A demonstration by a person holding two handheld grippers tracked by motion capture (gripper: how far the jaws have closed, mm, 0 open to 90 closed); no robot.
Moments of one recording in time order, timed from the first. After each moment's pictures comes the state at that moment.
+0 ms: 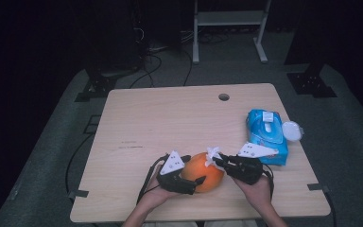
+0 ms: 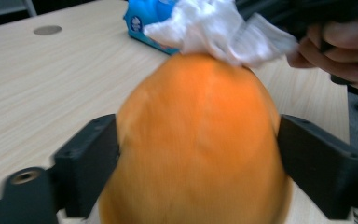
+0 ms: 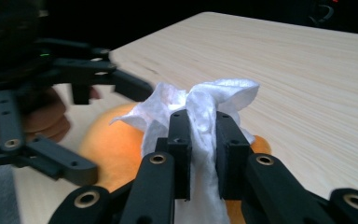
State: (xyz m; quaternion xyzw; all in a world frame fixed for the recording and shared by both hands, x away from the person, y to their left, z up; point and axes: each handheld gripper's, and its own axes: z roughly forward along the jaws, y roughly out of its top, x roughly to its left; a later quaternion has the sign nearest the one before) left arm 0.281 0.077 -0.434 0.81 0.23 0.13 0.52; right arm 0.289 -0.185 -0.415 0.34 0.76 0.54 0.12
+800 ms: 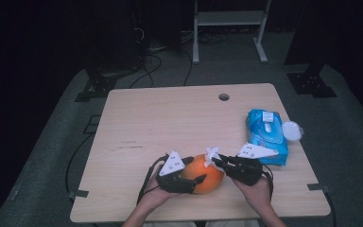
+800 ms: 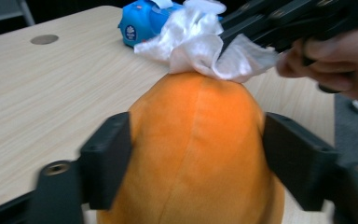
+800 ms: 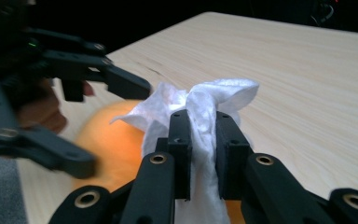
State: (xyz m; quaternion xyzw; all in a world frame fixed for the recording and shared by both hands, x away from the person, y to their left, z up) left arm 0.279 0.082 -0.424 0.81 0.23 0.12 0.53; right arm 0.286 -0.182 -0.414 0.34 0.76 0.54 0.12
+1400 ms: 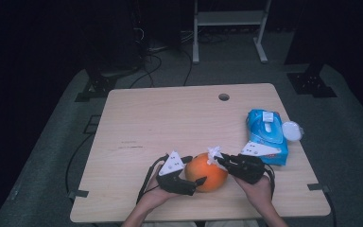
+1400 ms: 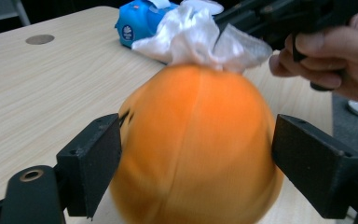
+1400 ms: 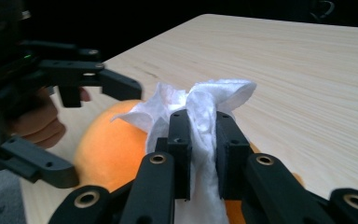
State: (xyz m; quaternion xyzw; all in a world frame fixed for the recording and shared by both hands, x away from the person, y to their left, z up) left arm 0.278 0.078 -0.428 0.81 0.22 0.12 0.53; right arm 0.291 -0.191 -0.415 0.35 0.75 0.55 0.11
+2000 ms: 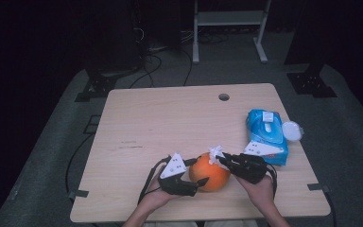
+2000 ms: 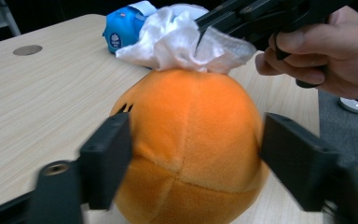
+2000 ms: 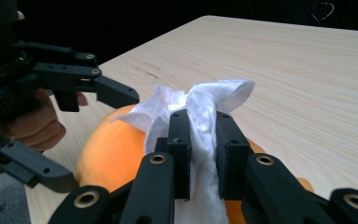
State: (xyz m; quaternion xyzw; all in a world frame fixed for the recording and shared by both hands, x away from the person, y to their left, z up) left arm 0.276 0.076 -0.427 0.81 0.21 0.12 0.53; right arm 0.288 -0.191 -0.410 0.34 0.75 0.55 0.11
